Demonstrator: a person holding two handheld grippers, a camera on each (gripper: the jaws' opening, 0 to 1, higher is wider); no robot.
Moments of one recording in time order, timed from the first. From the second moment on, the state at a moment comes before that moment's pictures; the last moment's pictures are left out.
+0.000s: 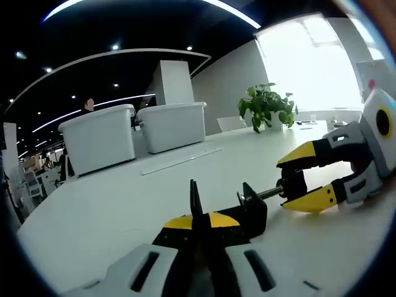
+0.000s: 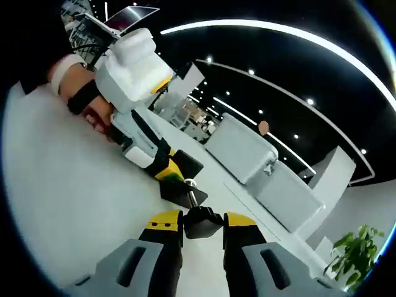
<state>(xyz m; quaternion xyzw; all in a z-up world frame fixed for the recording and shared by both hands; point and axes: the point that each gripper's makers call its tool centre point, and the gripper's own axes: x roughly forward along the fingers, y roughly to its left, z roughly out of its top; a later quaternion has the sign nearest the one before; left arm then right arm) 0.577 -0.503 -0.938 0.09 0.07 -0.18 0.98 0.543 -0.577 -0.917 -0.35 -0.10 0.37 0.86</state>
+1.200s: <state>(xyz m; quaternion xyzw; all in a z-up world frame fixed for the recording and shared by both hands) 0.578 -0.504 -0.938 0.09 0.07 -0.18 0.98 0.554 -0.585 -0.922 0.03 0.11 0.43 0.89</state>
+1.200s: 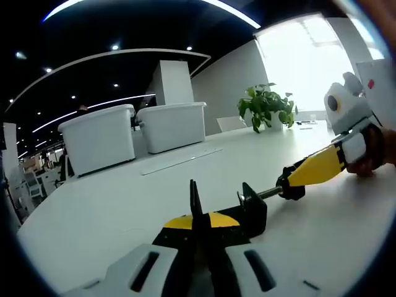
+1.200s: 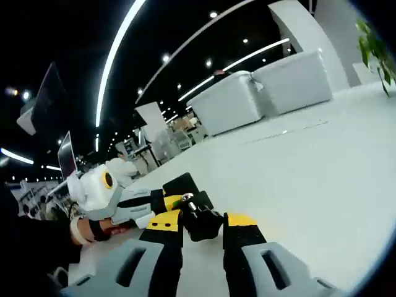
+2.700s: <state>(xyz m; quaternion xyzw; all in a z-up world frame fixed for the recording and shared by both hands) 0.573 -0.507 -0.936 0.09 0.07 -0.18 0.98 0.560 -0.590 -0.935 0.29 0.28 0.42 0.82</state>
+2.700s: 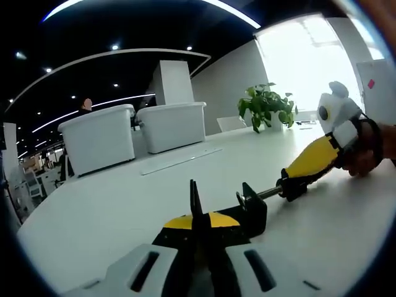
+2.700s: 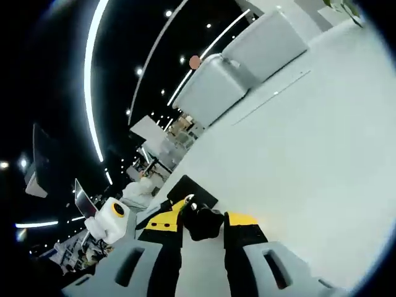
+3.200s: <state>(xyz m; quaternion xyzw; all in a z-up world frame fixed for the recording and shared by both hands) 0.576 -0.506 -0.936 0.09 0.07 -0.18 0.98 0.516 -0.576 -0.917 -0.13 0.02 0.43 0.89</state>
